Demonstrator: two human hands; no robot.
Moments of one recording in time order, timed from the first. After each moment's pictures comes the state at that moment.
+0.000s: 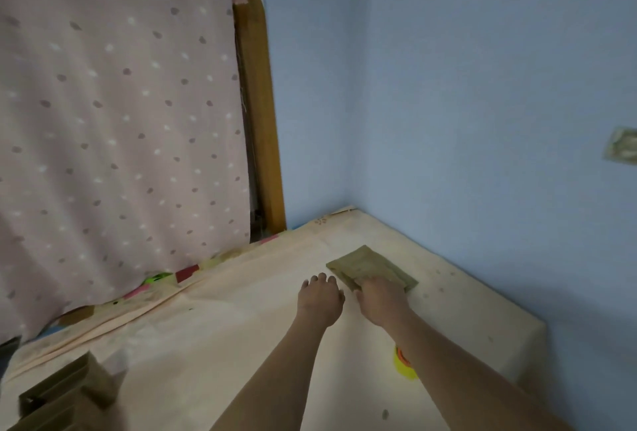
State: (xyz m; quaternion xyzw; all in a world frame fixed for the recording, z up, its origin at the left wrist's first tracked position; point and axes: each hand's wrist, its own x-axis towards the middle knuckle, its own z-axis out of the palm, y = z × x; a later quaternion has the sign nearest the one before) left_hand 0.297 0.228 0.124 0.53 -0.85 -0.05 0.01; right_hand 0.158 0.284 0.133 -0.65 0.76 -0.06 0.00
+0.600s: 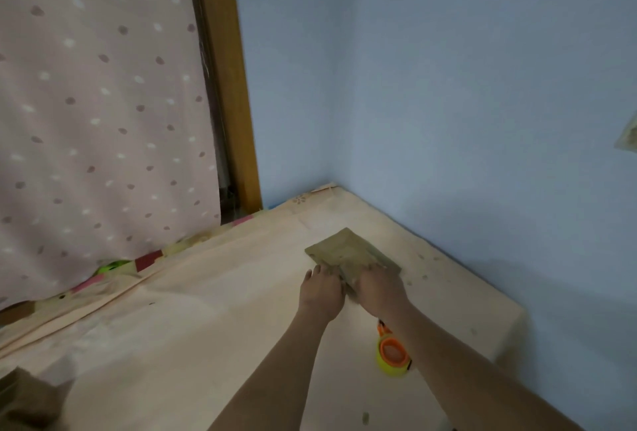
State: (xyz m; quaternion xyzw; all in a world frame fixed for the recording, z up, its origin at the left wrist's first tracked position) left_hand 0.229 0.166 0.078 0.48 -0.87 -0.08 0.04; right_hand 0.101 0.226 0.104 -0.64 0.76 -0.07 -0.01
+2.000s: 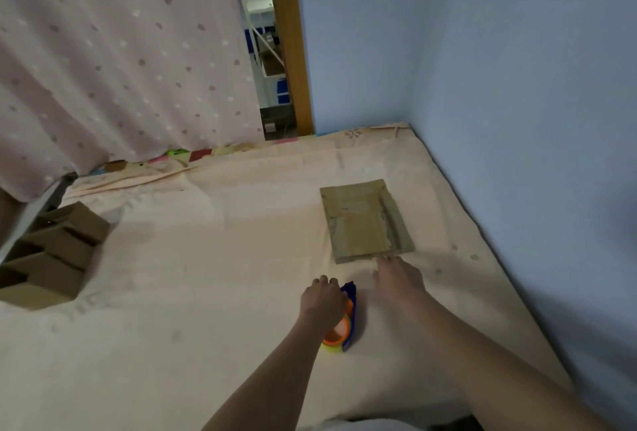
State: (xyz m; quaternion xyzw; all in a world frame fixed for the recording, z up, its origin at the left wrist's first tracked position) left_hand 0.021 0.202 -0.047 0.72 -0.66 -0.21 -0.07; right_hand -0.142 0.148 -0.029 -0.76 0.63 0.06 0.13
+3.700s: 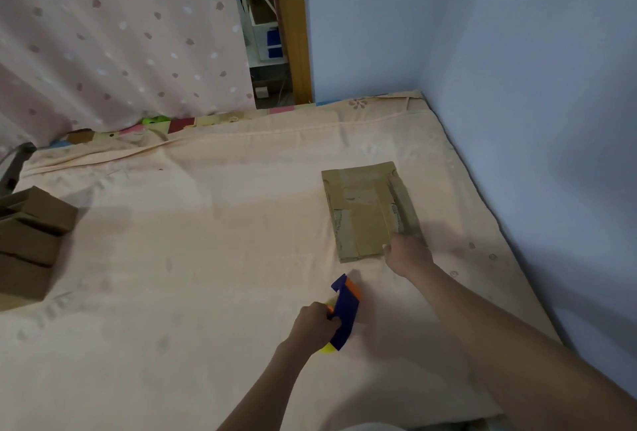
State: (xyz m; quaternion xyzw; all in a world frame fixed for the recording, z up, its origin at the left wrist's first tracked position) left_hand 0.063 0.194 -0.092 0.72 -0.52 -0.45 -0.01; right_hand -0.130 0.053 -0.067 -0.70 0.67 0.07 0.24
